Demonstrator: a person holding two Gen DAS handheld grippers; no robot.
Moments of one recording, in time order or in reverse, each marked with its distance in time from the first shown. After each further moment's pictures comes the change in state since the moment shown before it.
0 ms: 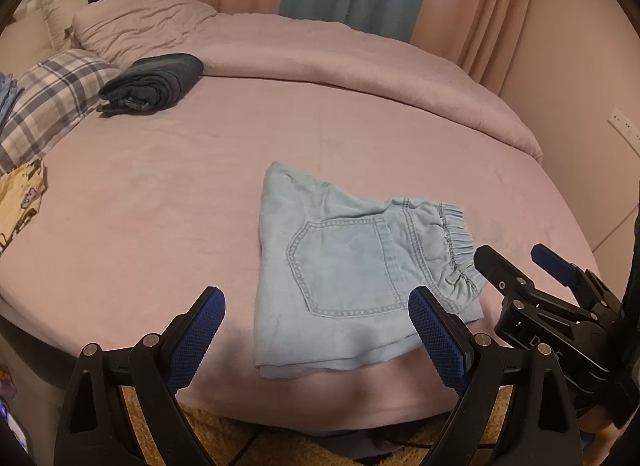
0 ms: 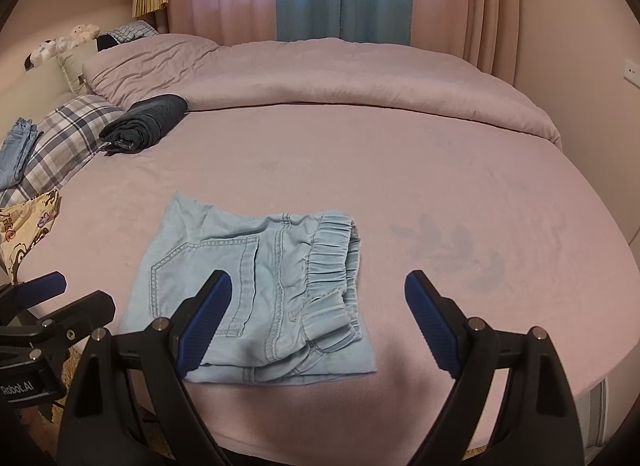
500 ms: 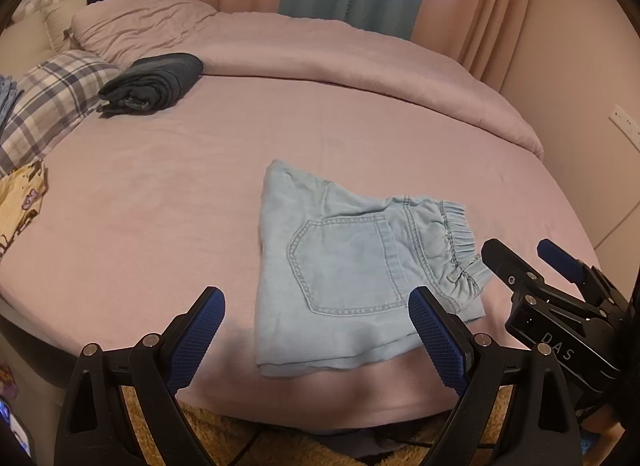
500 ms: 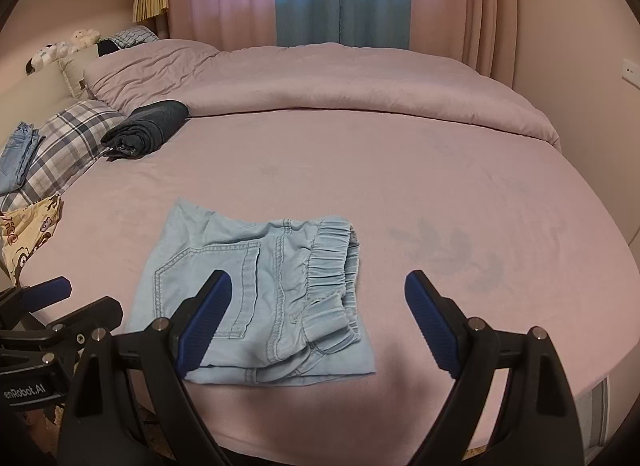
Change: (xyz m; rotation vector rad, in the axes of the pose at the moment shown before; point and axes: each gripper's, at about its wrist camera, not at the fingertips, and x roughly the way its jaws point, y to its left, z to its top) left arm 0.001 -0.001 0.000 0.004 0.008 0.010; right arm -0.005 -0.001 0.001 0.012 -0.015 0.002
